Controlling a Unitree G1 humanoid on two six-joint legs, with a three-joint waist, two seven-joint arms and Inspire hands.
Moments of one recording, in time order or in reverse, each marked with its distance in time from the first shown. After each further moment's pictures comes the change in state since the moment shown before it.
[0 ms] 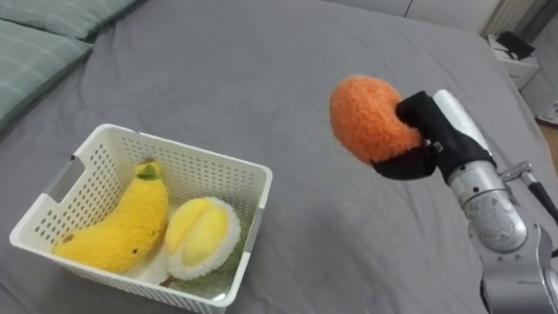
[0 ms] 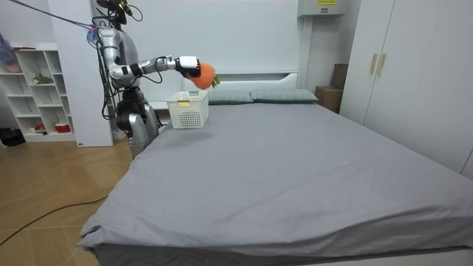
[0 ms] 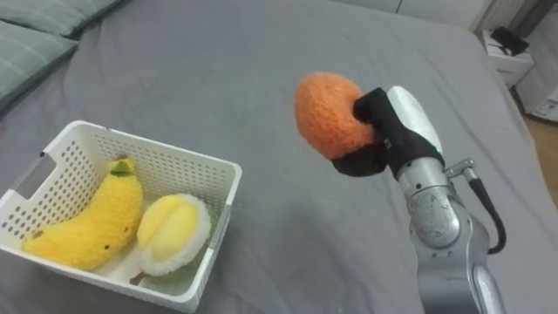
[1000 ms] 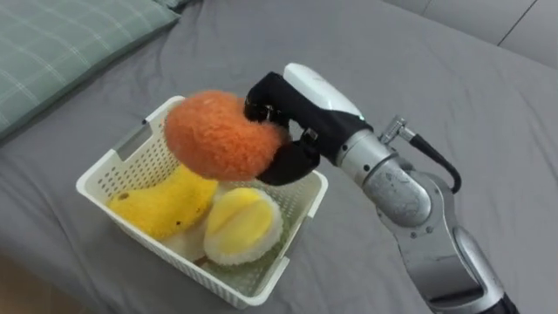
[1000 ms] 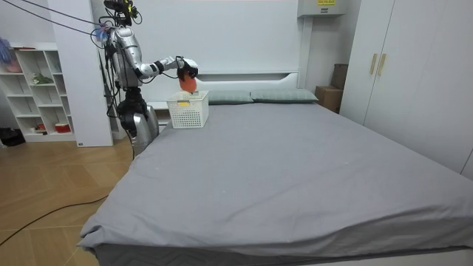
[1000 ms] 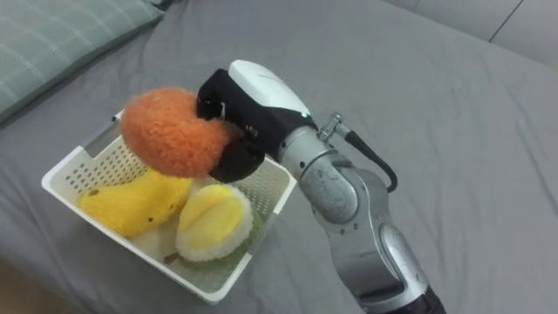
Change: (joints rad) left arm -0.078 0.027 -0.075 0.005 0.070 0.012 -0.022; right arm -0.171 0.072 0.369 -0.004 -0.037 0.031 0.155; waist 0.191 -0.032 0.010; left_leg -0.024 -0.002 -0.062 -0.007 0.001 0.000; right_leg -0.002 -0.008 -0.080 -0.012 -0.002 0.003
